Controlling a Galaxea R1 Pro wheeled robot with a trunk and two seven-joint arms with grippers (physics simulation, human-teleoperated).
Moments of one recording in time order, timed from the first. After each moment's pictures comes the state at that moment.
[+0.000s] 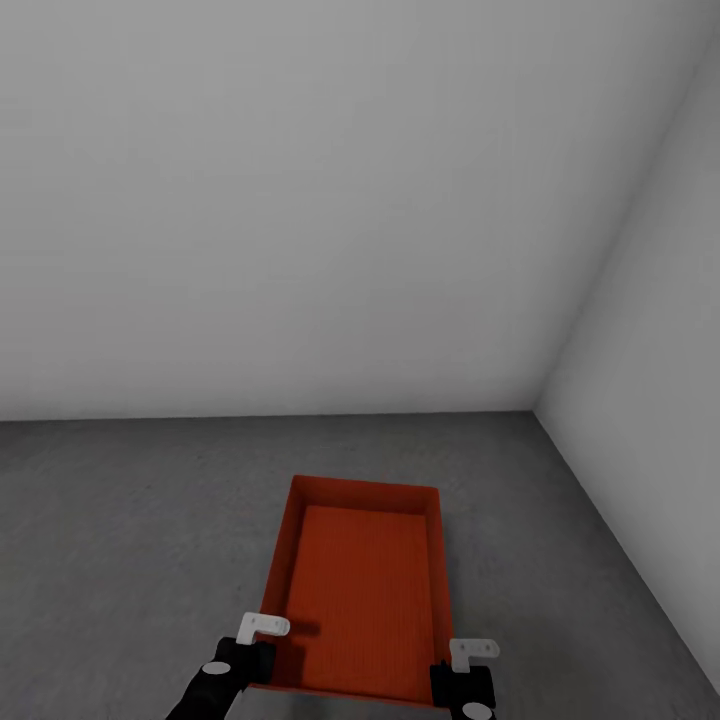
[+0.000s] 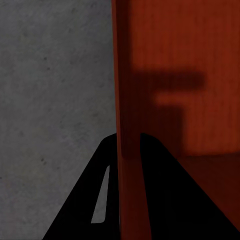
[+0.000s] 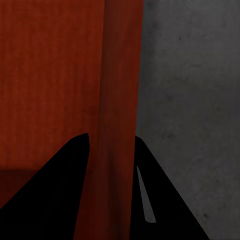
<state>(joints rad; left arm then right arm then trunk) -0.31 -0.06 -0.06 -0.70 -0.09 0.26 0.05 -0.39 0.06 0.56 -0.40 -0.46 -0.06 -0.39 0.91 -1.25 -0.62</state>
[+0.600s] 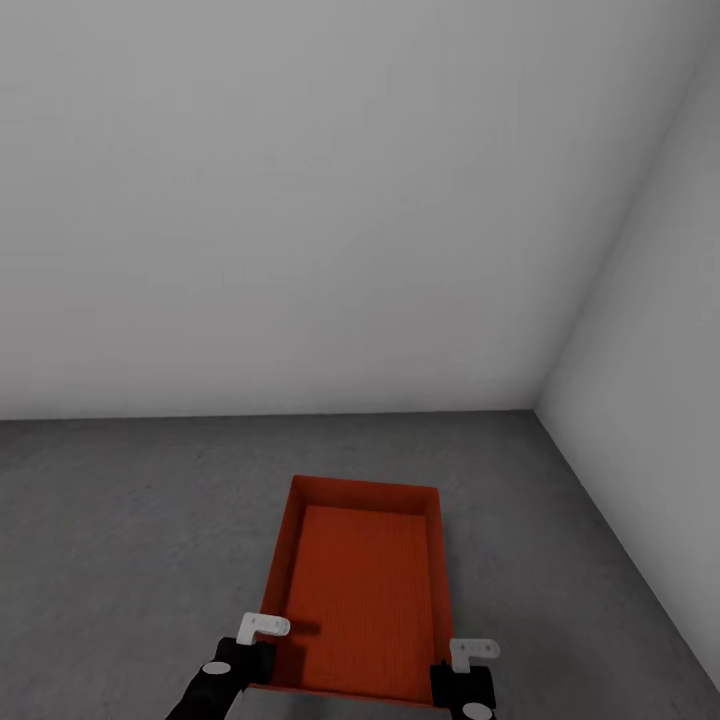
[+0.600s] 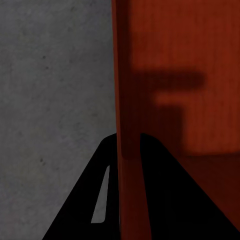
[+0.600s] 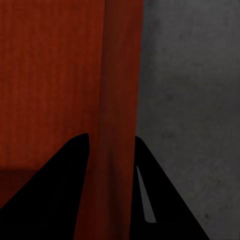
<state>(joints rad) -0.31 -0.06 -0.06 -0.69 -0.09 0.26 0.05 -0.39 0.06 0.56 -0.40 -0.46 -0.06 -0.39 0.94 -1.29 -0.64</state>
